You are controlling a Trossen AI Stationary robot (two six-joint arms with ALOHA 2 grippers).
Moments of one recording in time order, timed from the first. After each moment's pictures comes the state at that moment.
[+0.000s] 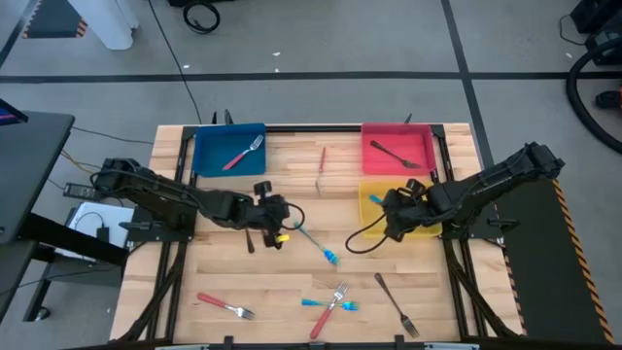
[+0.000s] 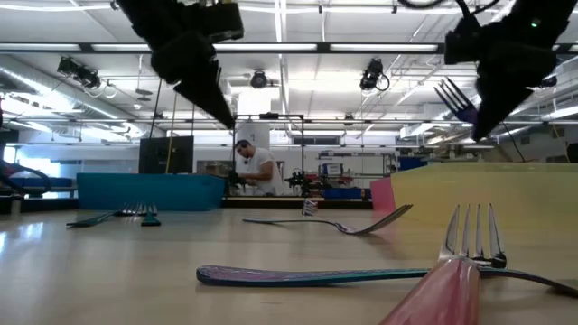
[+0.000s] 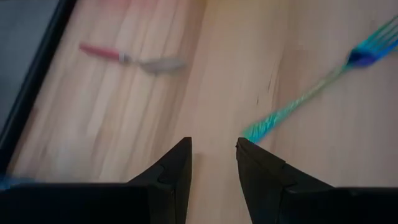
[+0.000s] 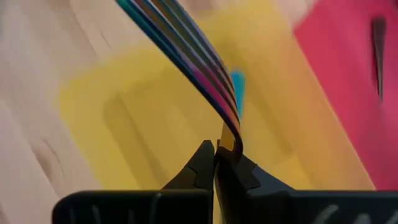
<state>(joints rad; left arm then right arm) -0.21 1.47 0.97 -0.47 -0.50 -0.20 0.31 1.16 0.80 -1.00 0.44 0.77</state>
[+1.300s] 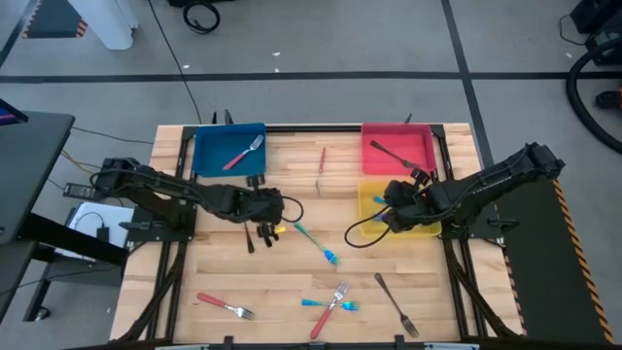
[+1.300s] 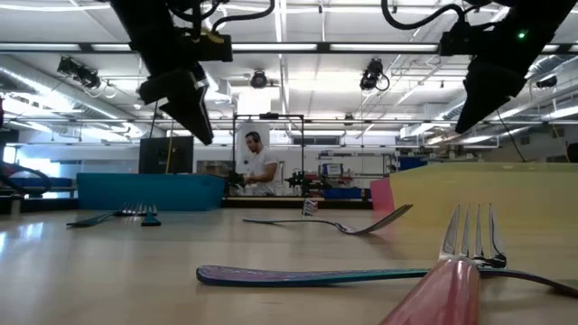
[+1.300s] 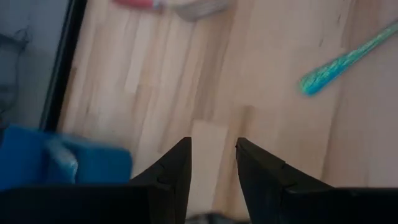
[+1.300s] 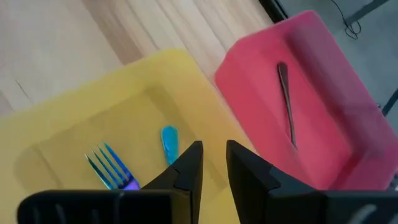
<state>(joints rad) -0.14 1.48 0.97 -0.62 -0.54 -0.14 0.30 1.16 0.80 -1.05 0.72 0.77</state>
